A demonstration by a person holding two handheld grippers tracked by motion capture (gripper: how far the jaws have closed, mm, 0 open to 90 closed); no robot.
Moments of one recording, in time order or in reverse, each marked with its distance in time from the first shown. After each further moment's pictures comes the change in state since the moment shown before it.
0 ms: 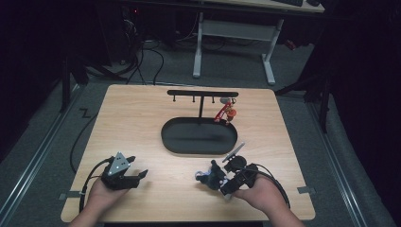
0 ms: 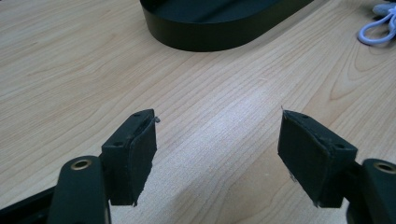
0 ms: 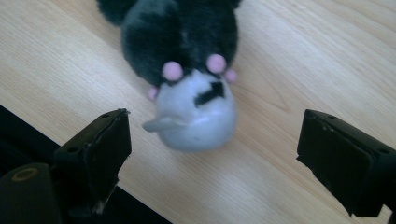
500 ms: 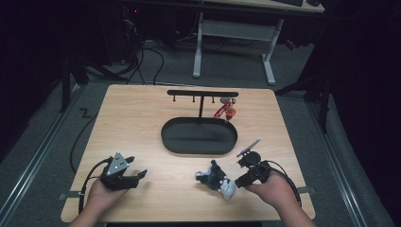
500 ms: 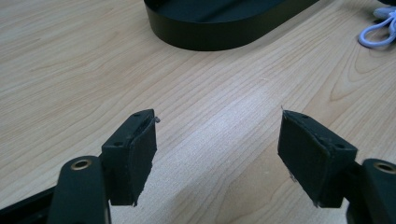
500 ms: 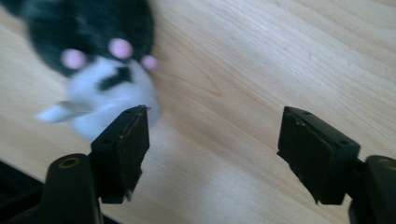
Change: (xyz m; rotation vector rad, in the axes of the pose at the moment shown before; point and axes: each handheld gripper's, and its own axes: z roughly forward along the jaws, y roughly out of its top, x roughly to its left) left arm 0.001 -0.002 -0.002 -0.004 0.001 -0.020; right arm -0.035 -0.014 -0.010 -0.035 -0.077 0.067
